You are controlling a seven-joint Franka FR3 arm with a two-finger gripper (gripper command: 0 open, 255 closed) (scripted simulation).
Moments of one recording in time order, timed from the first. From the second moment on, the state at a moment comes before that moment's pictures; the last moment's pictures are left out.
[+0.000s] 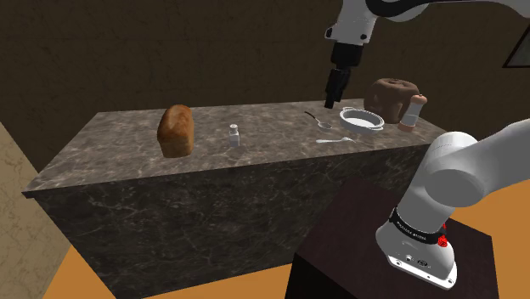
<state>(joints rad) 0.01 -0.76 -0.02 -2.42 0.09 1.67 -0.15</state>
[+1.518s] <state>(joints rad) 0.03 0.08 0.07 -1.91 0.01 1.98 -0.04</state>
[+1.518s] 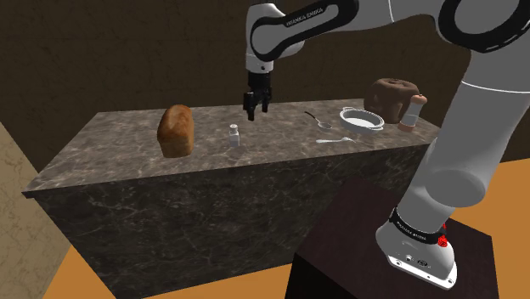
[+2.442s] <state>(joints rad) 0.07 0.50 0.06 -1.49 -0.06 1.97 0.01</state>
